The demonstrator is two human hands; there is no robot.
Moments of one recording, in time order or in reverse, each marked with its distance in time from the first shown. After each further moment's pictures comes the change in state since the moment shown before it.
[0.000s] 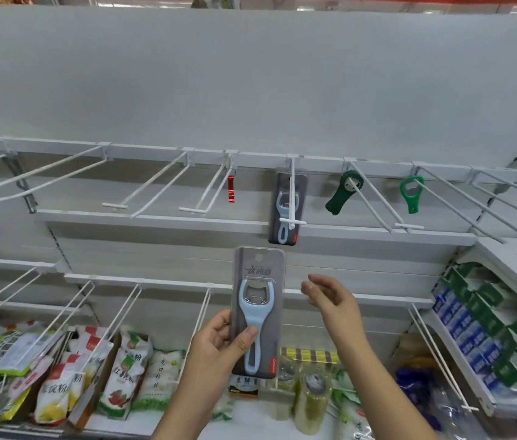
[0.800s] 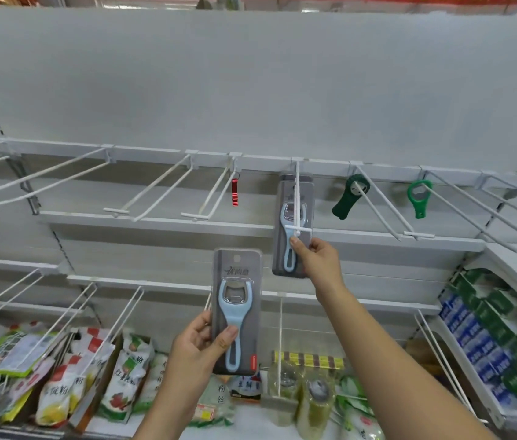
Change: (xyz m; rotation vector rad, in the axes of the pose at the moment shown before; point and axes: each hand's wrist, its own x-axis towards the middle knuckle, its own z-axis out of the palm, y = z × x) left_hand 0.021 -0.006 -0.030 0.020 0.099 -0.004; right_hand 0.081 -0.049 0.045 0.044 -0.020 0.066
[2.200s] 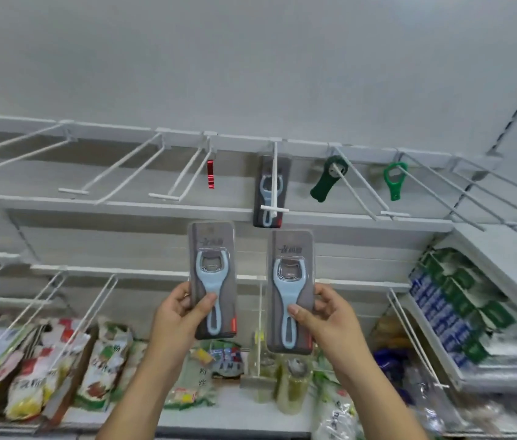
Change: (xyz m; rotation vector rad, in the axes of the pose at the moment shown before) left_hand 0.033 -0.011 0.005 -0.018 0.034 0.041; right_hand -0.131 0.026 -0.059 0.094 -0.118 0.062
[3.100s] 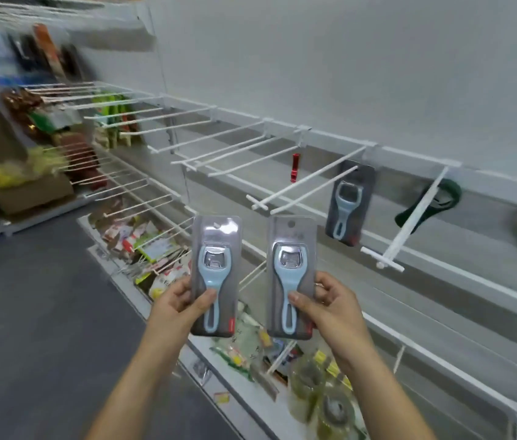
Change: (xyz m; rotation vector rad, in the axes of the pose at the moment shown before) left_hand -0.076 -0.006 0.067 0.073 0.609 0.128; right_hand 0.110 -0.006 -0.032 -0.006 -0.661 0.088
